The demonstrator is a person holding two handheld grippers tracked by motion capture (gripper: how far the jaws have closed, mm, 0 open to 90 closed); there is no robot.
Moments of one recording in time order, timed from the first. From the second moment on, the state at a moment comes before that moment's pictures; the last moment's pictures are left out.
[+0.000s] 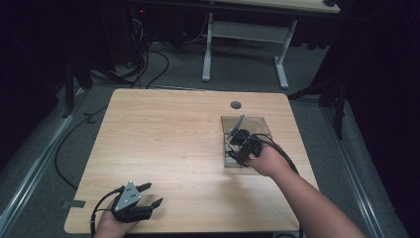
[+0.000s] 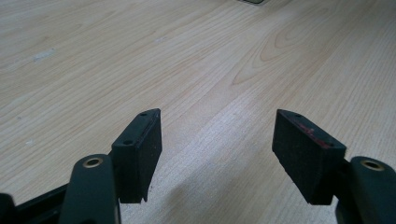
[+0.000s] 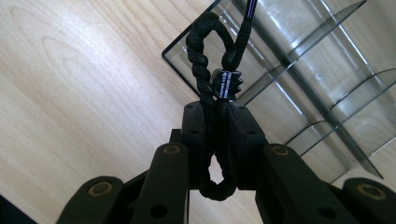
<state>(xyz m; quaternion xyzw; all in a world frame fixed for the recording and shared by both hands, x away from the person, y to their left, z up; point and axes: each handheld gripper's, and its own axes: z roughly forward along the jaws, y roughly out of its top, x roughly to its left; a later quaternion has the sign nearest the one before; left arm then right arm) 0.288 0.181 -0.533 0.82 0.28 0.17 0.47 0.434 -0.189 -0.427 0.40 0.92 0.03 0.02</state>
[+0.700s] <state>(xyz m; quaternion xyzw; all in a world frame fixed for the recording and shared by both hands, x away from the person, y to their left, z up) 0.289 0.181 -0.533 0.82 0.28 0.17 0.46 0.468 -0.180 -0.459 0.39 0.92 -0.01 0.02</state>
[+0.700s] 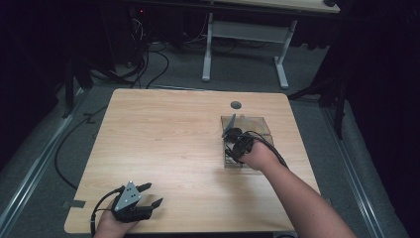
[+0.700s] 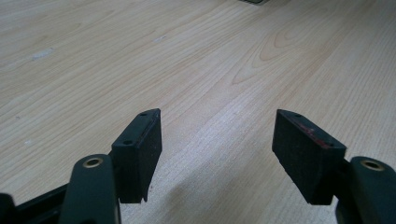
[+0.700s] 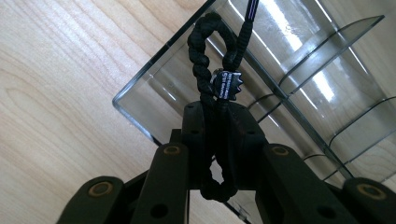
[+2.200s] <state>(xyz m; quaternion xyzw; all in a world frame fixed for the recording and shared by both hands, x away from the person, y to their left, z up) 0.288 0.181 -0.533 0.82 0.27 0.17 0.46 0.473 -0.176 -0.486 0.40 0.91 -0.02 0.00</state>
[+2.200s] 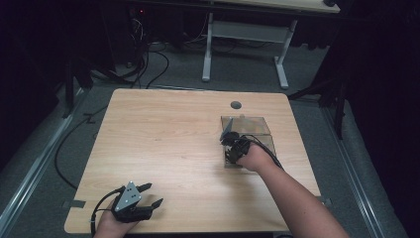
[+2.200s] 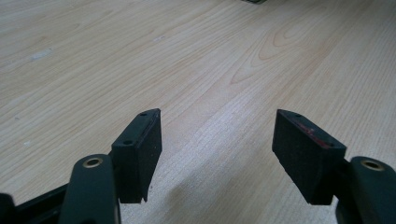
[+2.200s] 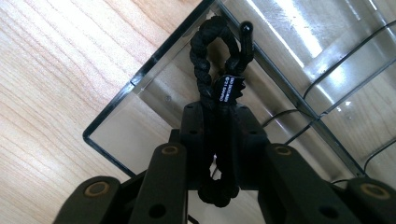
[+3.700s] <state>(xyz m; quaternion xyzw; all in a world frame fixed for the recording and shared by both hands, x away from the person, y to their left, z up) 0.289 0.181 -0.533 0.82 0.28 0.17 0.46 0.468 -0.197 -0.444 0.44 0.90 0.05 0.00</state>
